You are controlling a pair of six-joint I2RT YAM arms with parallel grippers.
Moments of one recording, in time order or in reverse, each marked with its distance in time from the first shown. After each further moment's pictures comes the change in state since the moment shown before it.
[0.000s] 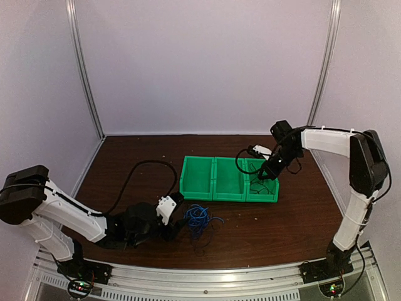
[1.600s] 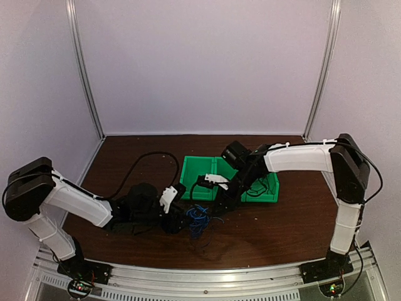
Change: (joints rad) left arm 0.230 0.061 0.096 -0.119 0.526 -0.143; right arm 0.454 0.110 0.008 0.112 -0.217 0.026
